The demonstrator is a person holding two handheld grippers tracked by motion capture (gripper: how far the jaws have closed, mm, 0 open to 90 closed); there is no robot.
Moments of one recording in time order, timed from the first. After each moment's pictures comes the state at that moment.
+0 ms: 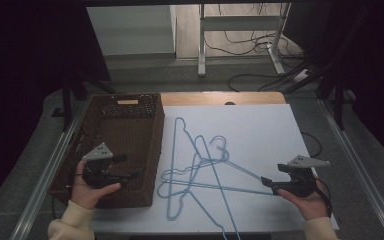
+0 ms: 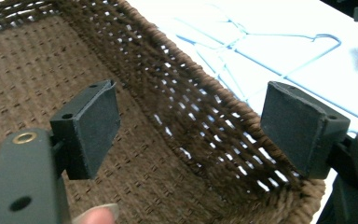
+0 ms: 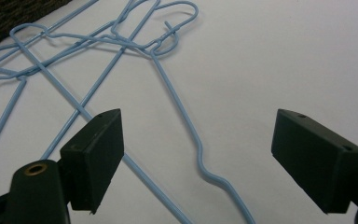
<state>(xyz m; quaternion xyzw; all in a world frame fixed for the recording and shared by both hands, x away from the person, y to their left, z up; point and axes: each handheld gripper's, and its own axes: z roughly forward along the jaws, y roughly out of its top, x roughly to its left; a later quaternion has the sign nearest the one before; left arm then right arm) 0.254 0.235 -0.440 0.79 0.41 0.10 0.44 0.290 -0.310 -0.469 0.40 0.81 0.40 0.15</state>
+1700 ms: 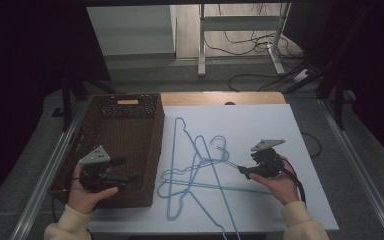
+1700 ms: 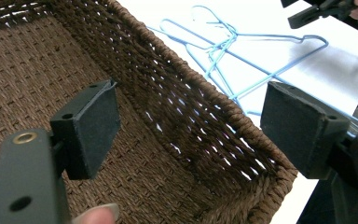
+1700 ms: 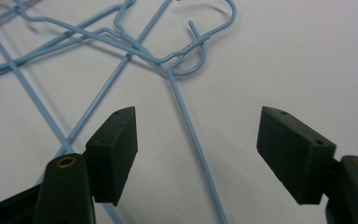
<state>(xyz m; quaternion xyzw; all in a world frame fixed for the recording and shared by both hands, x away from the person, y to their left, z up) 0.243 0.239 -0.436 0.79 0.41 0.10 0.45 0.343 -0.232 -0.471 0.37 0.87 0.31 0.14</state>
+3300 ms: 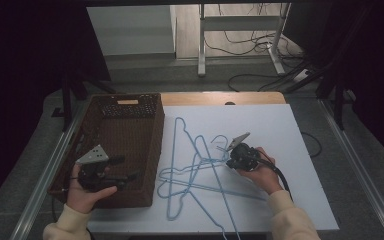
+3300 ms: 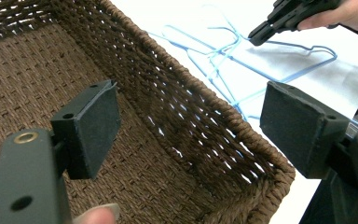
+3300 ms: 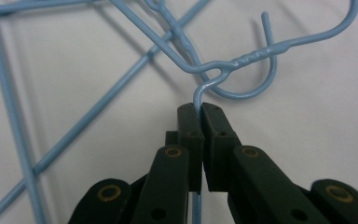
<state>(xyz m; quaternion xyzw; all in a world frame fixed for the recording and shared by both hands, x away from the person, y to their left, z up) 0.242 0.241 -0.432 0.79 0.40 0.11 0.45 0.378 -0.182 -0.493 0.25 0.94 0.22 0.10</state>
